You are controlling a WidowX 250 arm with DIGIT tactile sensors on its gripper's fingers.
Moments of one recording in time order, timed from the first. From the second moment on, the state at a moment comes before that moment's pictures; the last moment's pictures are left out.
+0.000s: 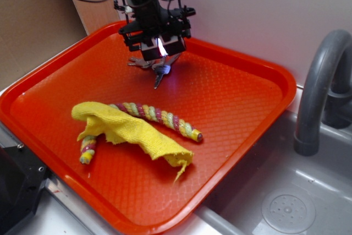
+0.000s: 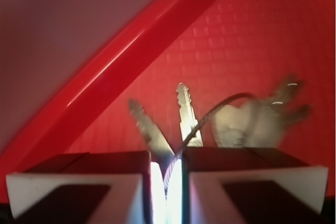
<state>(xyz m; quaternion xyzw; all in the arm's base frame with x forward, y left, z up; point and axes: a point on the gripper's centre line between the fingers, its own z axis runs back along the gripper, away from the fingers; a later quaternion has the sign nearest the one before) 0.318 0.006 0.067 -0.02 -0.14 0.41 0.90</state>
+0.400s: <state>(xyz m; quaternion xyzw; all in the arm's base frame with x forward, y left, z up) 0.263 0.013 0.154 -0.05 -0.13 0.23 0.96</state>
